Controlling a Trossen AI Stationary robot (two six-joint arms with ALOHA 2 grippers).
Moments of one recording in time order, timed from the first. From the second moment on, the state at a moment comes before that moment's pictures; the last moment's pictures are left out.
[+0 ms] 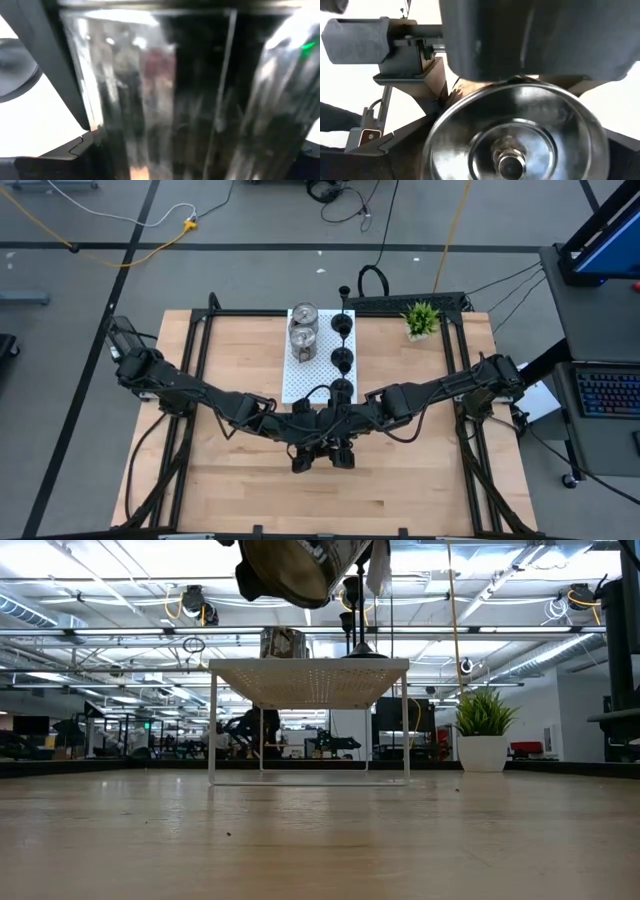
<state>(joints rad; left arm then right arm) -0.32 1.65 1.24 -0.26 -0.17 -0.34 0.30 1.77 1.65 -0.70 0.06 0.30</state>
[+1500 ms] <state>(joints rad) -0.37 1.47 1.24 -0.45 -0.79 -0.59 0.45 1.56 1.65 -0.99 0.21 0.34</state>
